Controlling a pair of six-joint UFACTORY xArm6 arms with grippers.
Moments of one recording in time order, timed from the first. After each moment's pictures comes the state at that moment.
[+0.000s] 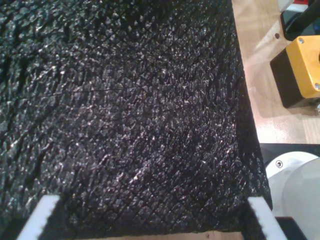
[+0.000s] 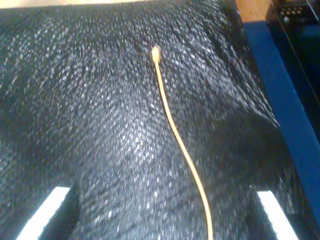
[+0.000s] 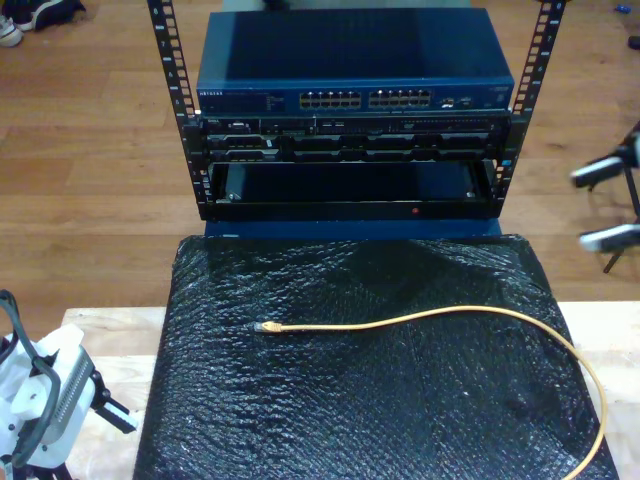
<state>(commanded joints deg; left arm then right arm) 30.8 -26.2 -30.5 -23.6 88.7 -233.9 -16.1 -18.0 -55.2 49.2 85.0 -110.1</state>
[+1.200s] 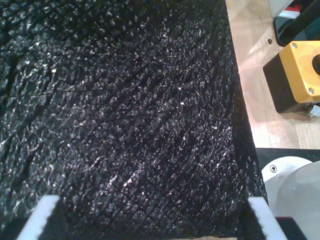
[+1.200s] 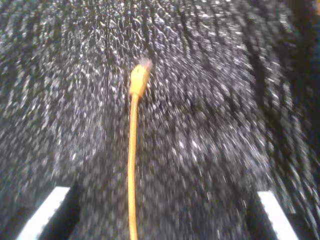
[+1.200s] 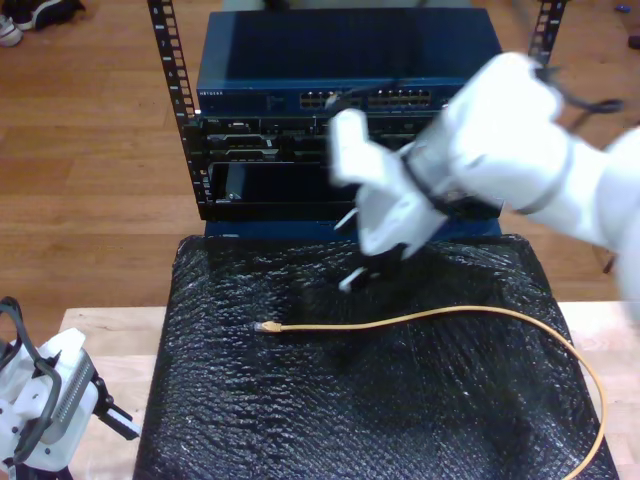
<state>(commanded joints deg) 30.8 -23.9 -30.6 -23.6 88.5 -233.9 24.8 6.5 -63.1 33.6 49.4 -90.4</state>
